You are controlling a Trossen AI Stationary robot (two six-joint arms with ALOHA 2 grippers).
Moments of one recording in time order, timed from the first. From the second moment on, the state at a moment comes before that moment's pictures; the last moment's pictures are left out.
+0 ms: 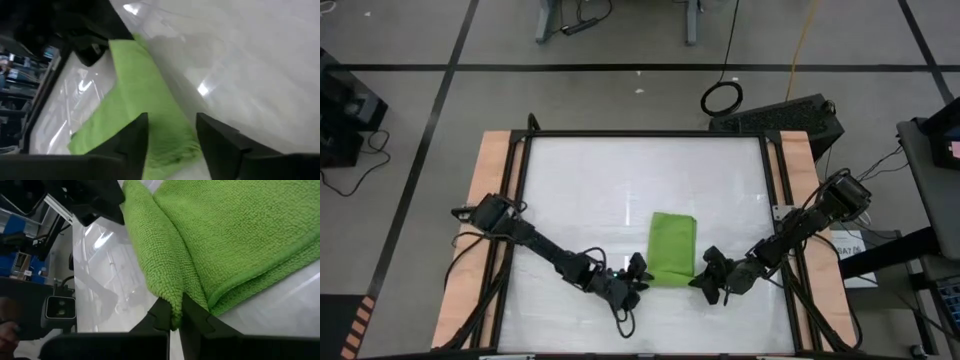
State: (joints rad) left arm -0.50 1.99 1.05 0.28 -0.43 0.64; right arm 0.67 1.64 0.40 0.55 0.39 1.33
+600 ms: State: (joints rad) left arm -0.45 2.00 1.05 0.23 -0.28 0.63; right arm 0.67 1.64 0.39 0.56 0.39 1.31
